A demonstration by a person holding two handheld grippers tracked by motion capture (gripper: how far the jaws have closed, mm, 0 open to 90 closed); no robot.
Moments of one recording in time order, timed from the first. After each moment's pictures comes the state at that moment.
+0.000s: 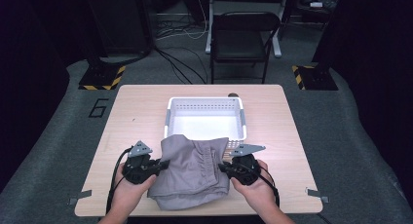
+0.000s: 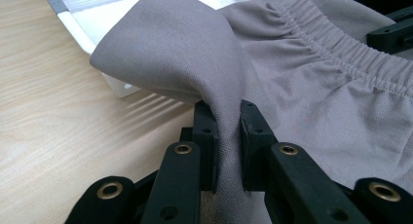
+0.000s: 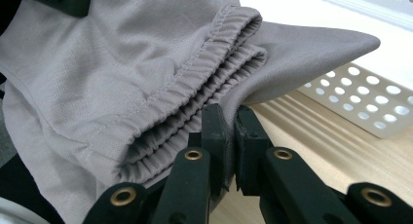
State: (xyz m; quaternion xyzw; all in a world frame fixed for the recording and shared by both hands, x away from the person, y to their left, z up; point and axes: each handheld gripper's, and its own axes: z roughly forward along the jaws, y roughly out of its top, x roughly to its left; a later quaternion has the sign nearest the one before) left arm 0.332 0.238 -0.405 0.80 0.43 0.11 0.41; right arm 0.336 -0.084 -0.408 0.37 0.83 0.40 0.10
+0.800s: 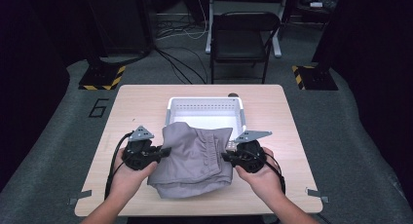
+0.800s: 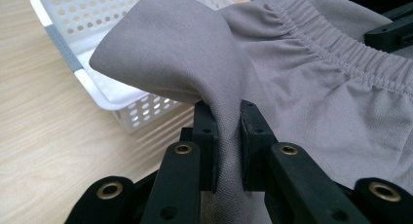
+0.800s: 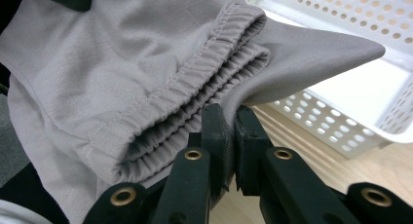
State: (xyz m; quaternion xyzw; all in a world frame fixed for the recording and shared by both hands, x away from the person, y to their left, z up) left arm 0.351 0.230 -0.362 0.80 0.41 0.13 0.41; right arm 0.353 -0.093 -0.370 0.37 0.83 0.40 0.10
